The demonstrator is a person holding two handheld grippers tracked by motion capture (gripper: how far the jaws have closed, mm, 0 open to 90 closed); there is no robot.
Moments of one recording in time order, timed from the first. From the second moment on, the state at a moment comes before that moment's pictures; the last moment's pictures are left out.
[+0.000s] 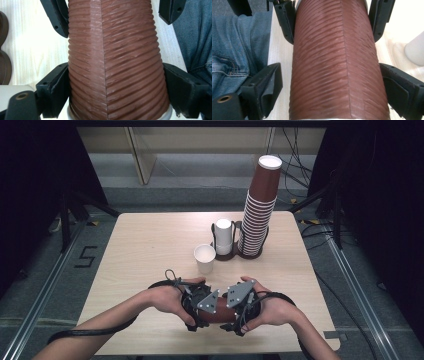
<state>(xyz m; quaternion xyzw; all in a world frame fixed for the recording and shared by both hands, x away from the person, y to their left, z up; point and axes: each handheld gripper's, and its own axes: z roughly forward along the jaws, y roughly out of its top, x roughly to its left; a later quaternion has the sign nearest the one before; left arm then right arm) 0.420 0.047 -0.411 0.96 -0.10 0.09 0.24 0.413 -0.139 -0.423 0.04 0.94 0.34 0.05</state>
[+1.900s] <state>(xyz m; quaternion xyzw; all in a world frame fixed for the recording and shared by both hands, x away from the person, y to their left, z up) 0.432 0.087 -0.423 0.92 0.00 0.10 0.37 0.414 -0.180 -0.441 0.07 0.89 0.44 0.12</state>
